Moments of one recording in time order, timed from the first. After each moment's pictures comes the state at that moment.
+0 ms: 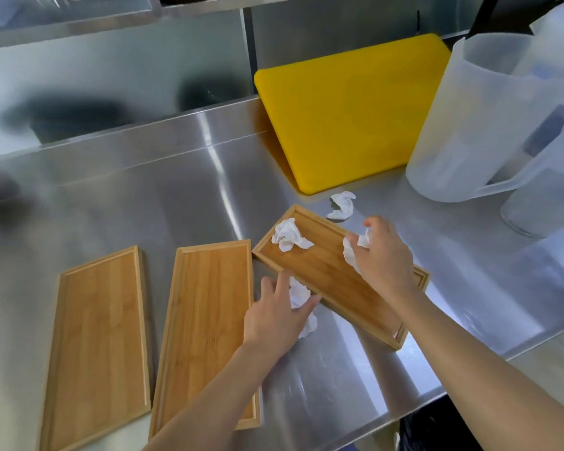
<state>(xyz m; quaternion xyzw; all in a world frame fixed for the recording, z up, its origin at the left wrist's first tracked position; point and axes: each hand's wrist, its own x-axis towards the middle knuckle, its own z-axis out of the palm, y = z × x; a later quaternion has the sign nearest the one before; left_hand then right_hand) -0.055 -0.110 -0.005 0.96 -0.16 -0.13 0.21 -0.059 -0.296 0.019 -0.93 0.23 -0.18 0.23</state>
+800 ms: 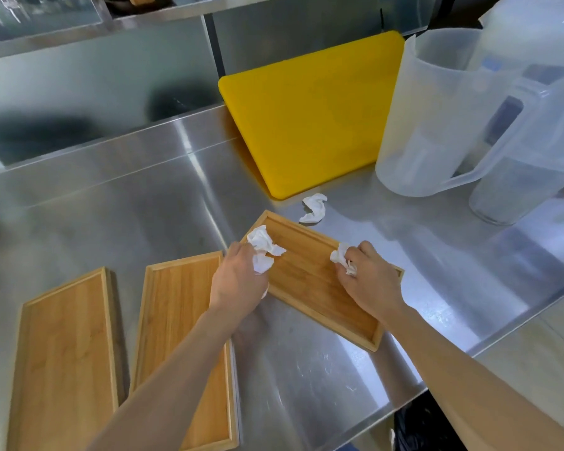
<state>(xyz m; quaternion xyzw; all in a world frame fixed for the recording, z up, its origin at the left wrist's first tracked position) 0.003 -0.127 0.018 0.94 -0.19 -0.04 0.27 -0.092 -0.324 -0.015 -0.95 0.15 -0.17 0.21</state>
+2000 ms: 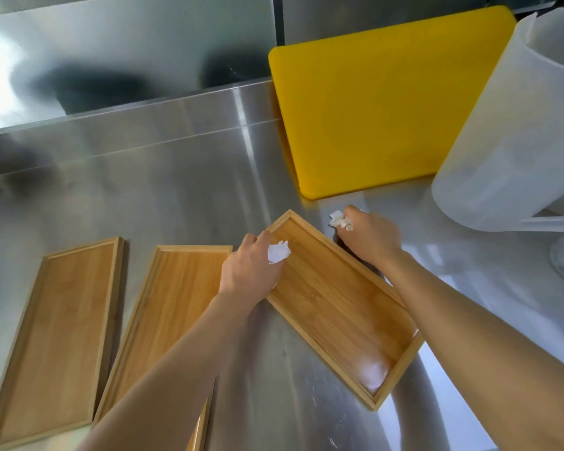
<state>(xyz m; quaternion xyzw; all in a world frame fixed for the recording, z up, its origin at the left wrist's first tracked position) 0.032 -0.159 0.000 0.98 -0.09 -0.04 0.18 0.044 -0.372 -0.024 -0.98 0.10 0.00 0.19</state>
